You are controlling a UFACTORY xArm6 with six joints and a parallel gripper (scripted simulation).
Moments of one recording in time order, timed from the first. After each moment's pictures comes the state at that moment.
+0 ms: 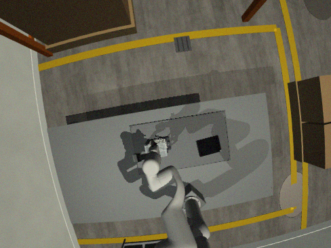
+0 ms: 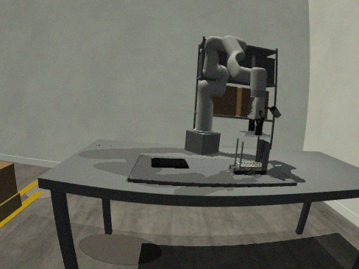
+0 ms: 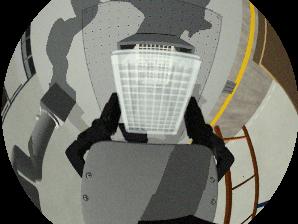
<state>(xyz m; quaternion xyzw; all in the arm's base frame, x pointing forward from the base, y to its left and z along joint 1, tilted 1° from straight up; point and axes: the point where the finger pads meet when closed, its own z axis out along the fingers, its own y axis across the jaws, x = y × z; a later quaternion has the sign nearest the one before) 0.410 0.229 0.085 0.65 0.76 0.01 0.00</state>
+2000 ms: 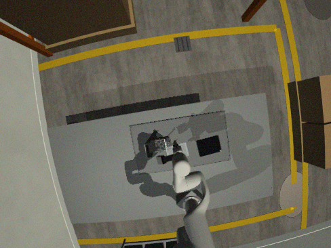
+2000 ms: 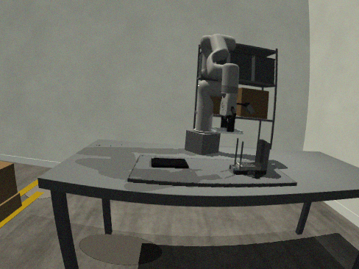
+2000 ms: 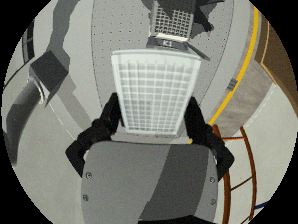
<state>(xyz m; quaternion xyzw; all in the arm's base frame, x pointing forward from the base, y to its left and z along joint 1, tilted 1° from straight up) 0.403 0.100 0.086 0.62 0.78 0.01 0.00</state>
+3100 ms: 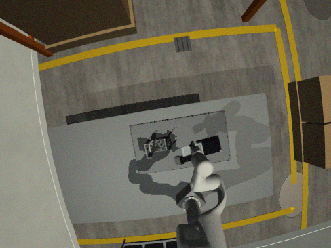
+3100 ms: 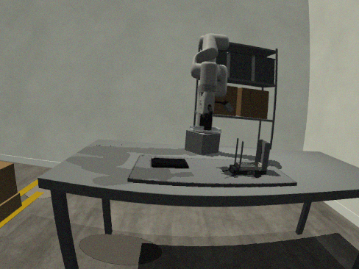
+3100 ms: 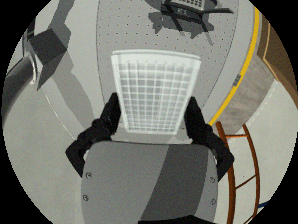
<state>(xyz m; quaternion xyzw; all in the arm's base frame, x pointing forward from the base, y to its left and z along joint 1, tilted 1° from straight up) 0.399 0.003 0.083 0.62 0.78 0.01 0.00</state>
